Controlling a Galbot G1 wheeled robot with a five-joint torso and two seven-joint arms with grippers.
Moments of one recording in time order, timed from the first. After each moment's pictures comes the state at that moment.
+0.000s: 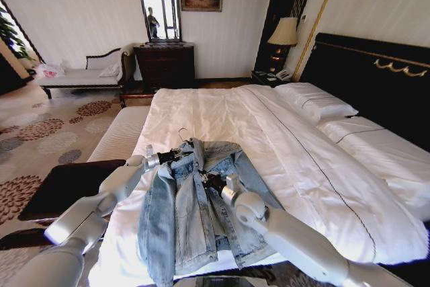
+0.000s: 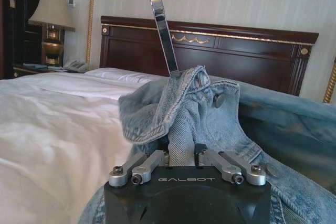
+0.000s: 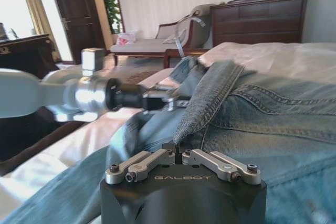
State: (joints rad) left arm 0.25 -1.13 0.26 -0.59 -0.84 -0.20 1.12; right arm -0.81 0.95 -0.34 1.95 0.79 -0.31 0.27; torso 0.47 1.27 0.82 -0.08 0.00
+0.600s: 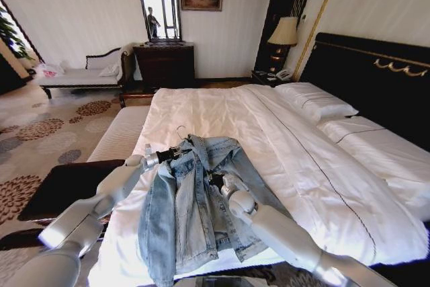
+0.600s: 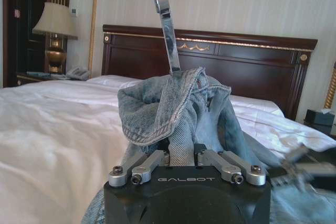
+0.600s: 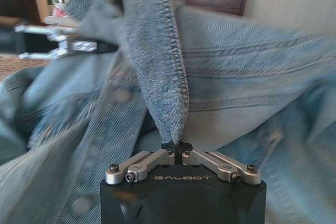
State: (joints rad) left arm 0.29 -1.09 0.25 -0.65 -0.86 -0.21 1.11; right arm -0.74 1.08 -0.33 1.59 0.64 -0.25 0.34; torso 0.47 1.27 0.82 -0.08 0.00
